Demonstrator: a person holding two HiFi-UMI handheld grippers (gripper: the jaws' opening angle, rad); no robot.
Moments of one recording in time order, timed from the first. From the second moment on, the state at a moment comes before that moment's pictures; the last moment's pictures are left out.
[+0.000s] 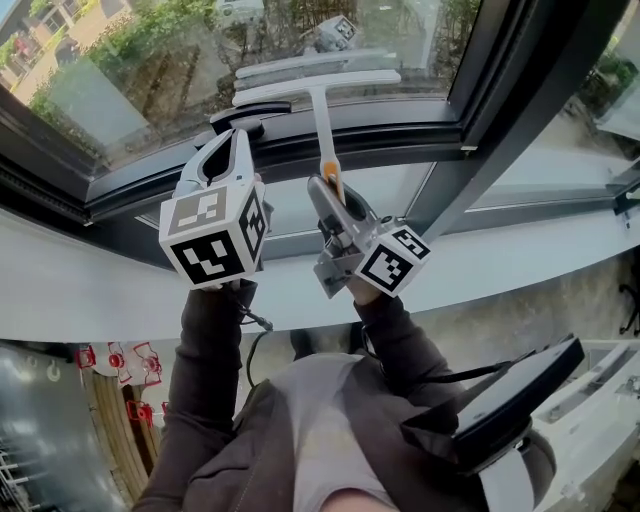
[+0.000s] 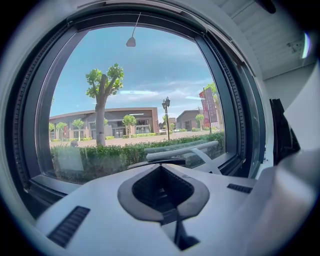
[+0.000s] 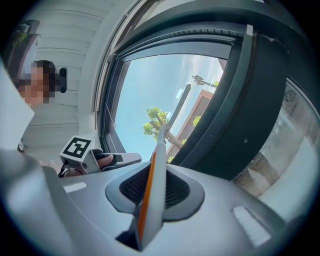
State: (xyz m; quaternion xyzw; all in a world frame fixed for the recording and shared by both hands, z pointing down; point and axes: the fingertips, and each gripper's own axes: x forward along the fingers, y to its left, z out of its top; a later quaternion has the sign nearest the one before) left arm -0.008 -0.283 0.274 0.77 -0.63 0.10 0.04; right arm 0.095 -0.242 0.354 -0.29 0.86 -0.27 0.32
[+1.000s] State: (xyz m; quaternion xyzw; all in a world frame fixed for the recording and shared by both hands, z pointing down) left arm 0.004 -0.274 0.288 0.77 -0.62 0.08 0.07; right arm 0.131 -0.210 0.242 -0.28 0.89 -0.18 0.31
